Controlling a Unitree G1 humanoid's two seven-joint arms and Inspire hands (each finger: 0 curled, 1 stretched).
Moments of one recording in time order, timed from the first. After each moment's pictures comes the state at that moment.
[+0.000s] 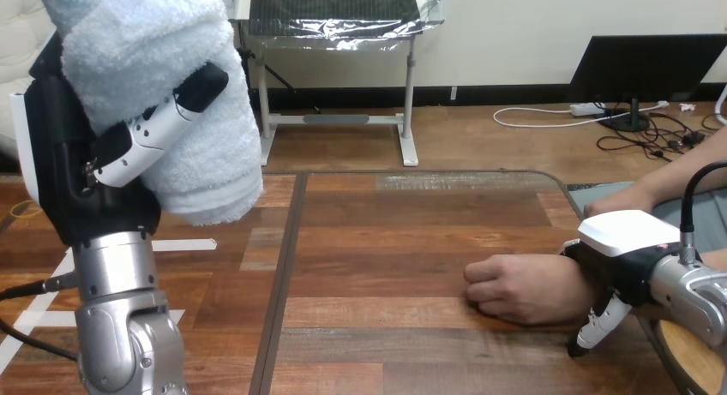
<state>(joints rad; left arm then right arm) -0.13 -0.01 0.18 -0.16 -0.30 -0.37 -0.03 -0.37 -0.77 0.36 0.42 -0.87 -0.06 0.36</state>
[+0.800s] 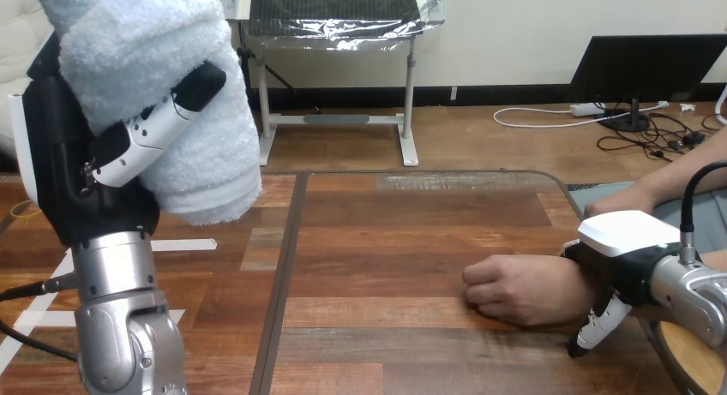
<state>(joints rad) -0.13 -0.02 0.18 -0.16 -0.30 -0.37 -0.02 -0.37 -0.77 0.36 0.42 -0.86 -0.06 0.37</state>
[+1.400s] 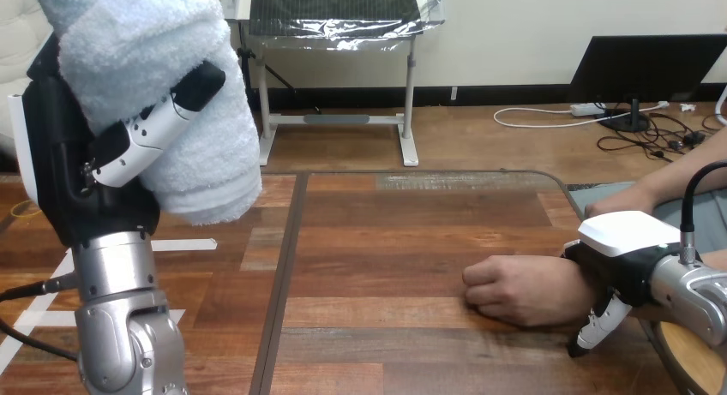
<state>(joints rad) -0.13 -0.02 0.18 -0.16 -0.31 -0.37 -0.02 -0.37 -0.77 0.36 0.42 -0.86 -0.06 0.37</state>
